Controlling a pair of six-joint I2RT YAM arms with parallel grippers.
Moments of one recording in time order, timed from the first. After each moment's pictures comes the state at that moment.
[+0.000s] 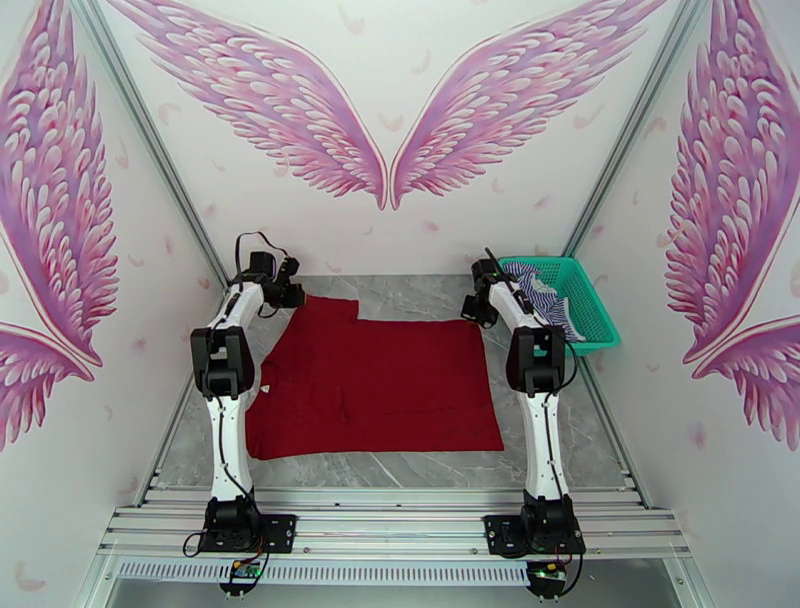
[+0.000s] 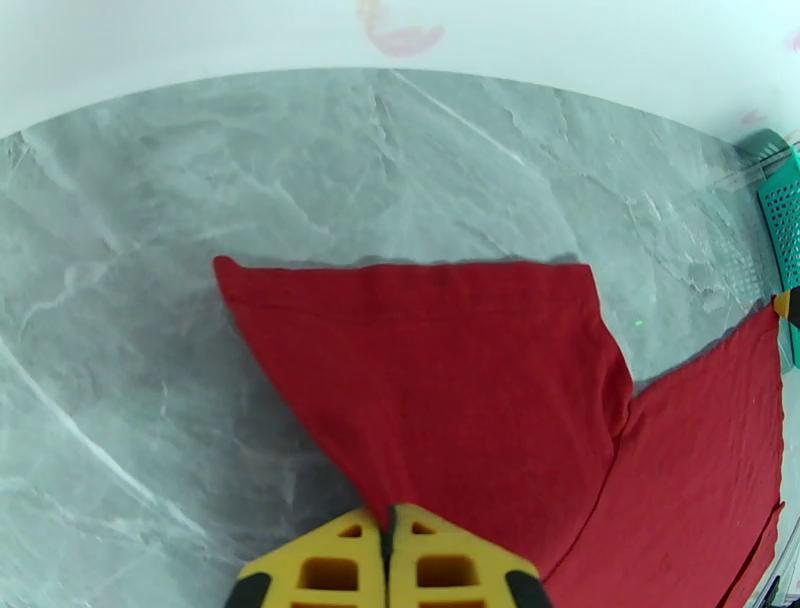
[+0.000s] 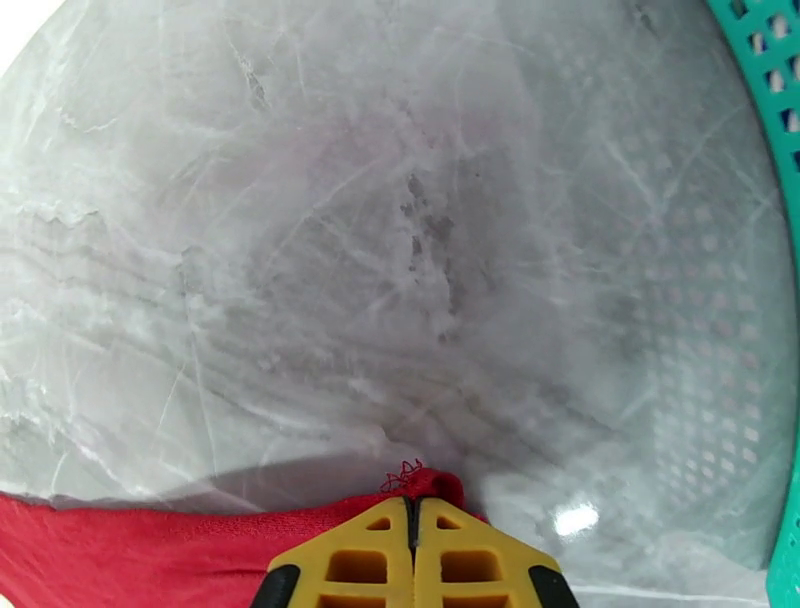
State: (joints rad) left arm 0.06 2.40 2.11 -0.70 0.46 0.06; right arm 0.05 2.50 2.26 -0.98 0.03 0.39
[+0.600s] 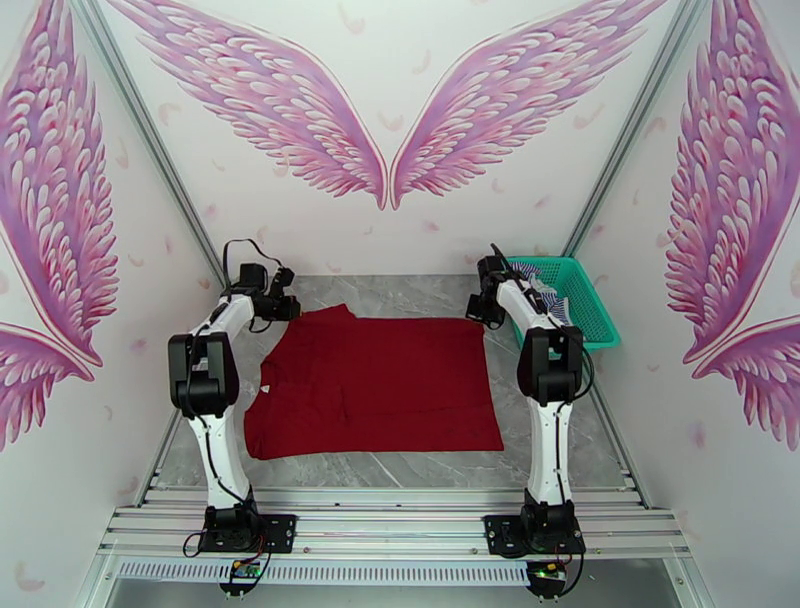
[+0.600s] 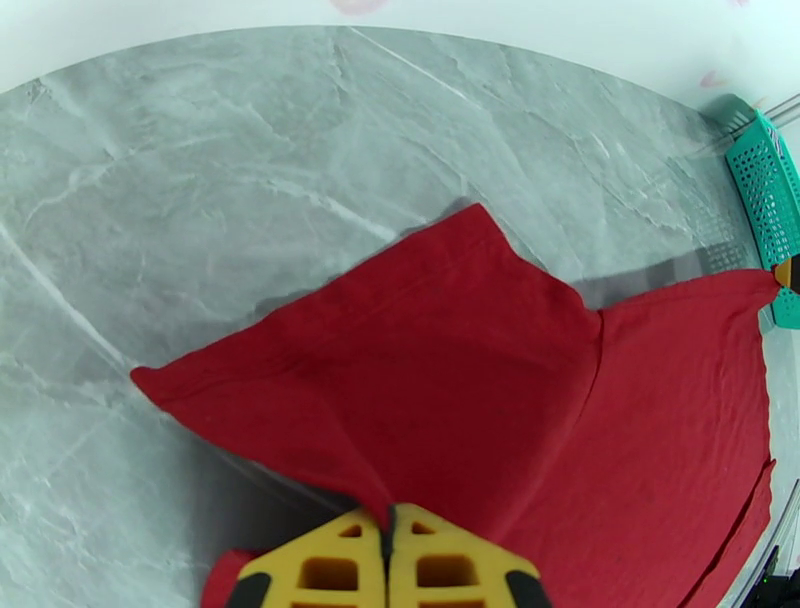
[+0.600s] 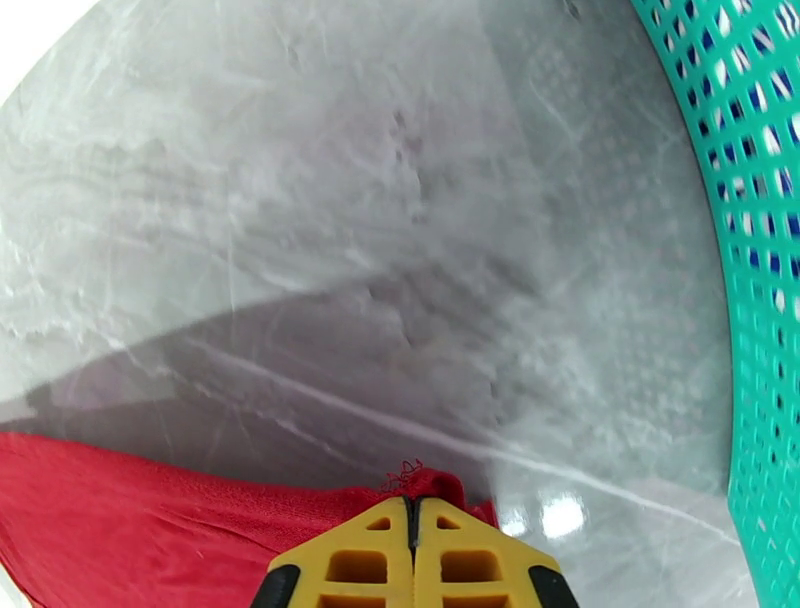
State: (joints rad) left arm 0.08 2.11 1.69 -0.54 0.50 0.08; right arm 0.05 2.29 2.01 -0.96 0.02 0.35
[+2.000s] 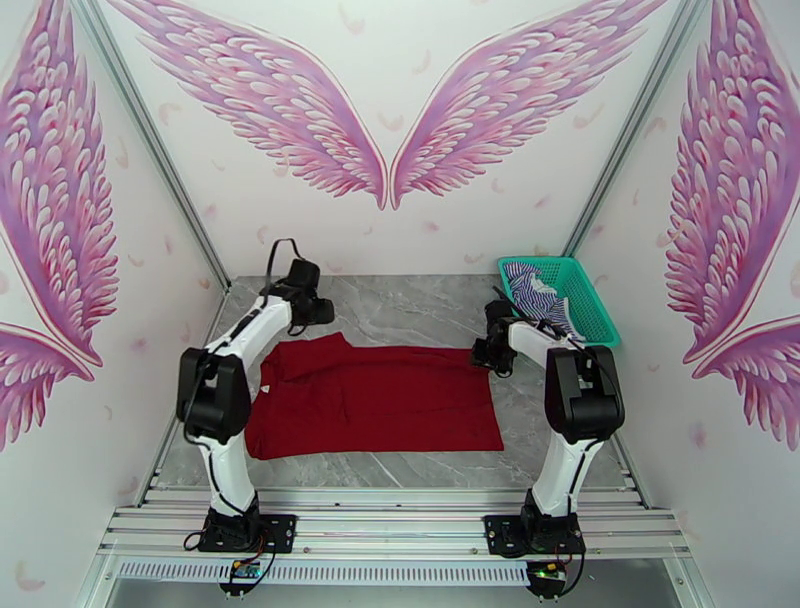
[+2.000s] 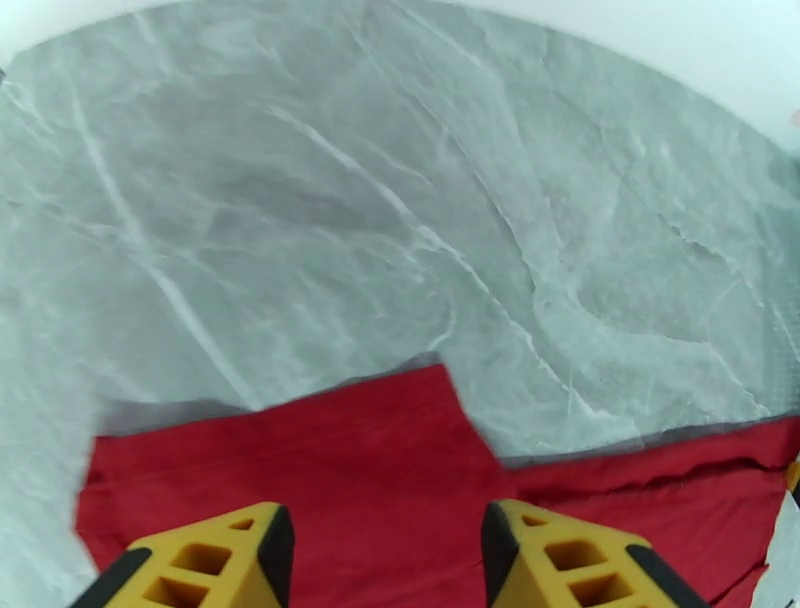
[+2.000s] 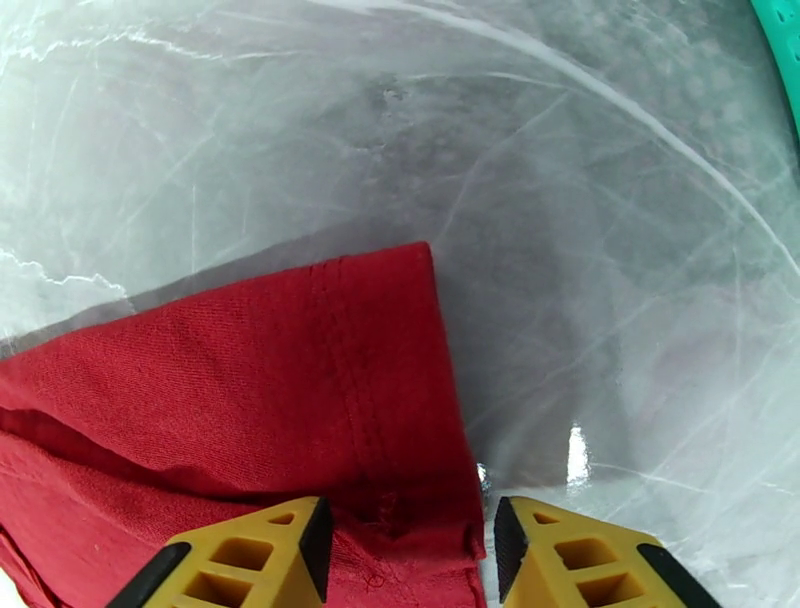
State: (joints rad) left arm -0.29 2.09 1.78 -0.75 -0.07 -0.38; right arm 0.06 1.92 1.30 -0.67 -0.04 0.35
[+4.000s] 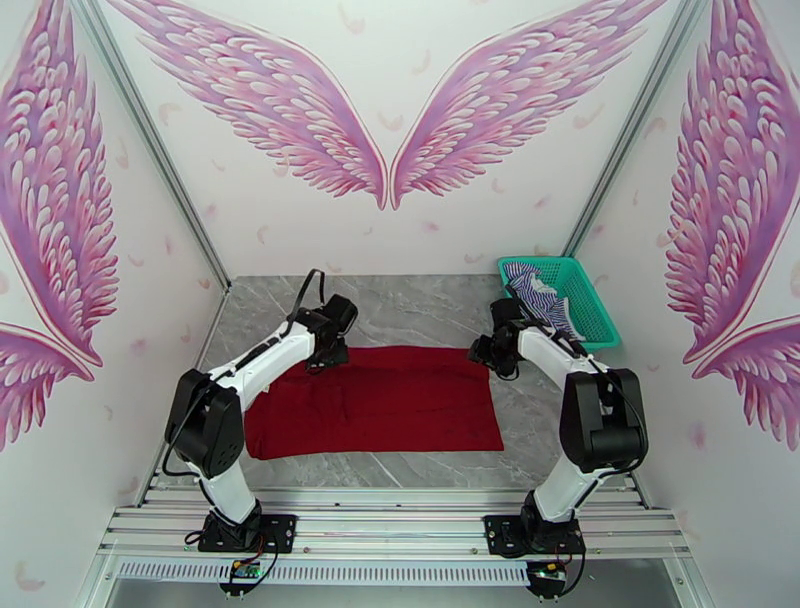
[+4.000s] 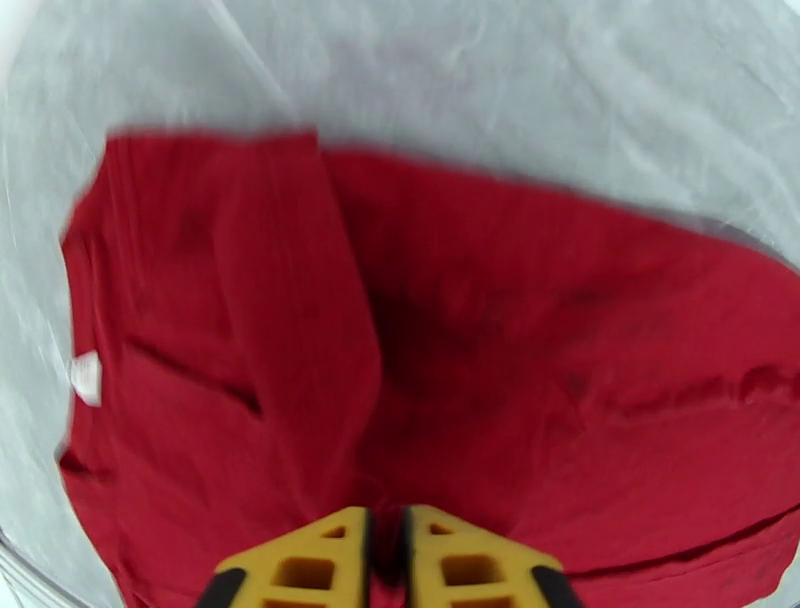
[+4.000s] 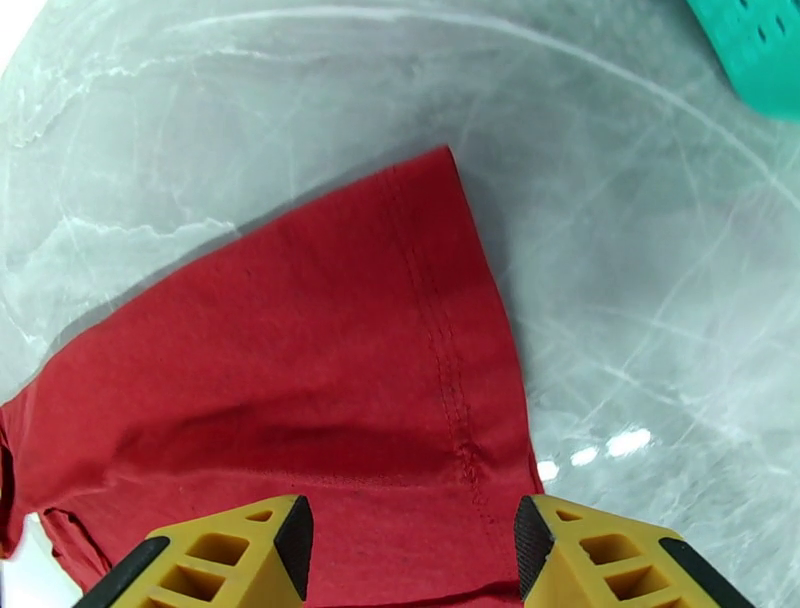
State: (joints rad) left arm -0.55 1.75 1.39 -0.97 -0.25 -0.68; right arm 0.07 1.74 1.21 -0.72 -0.10 0.53
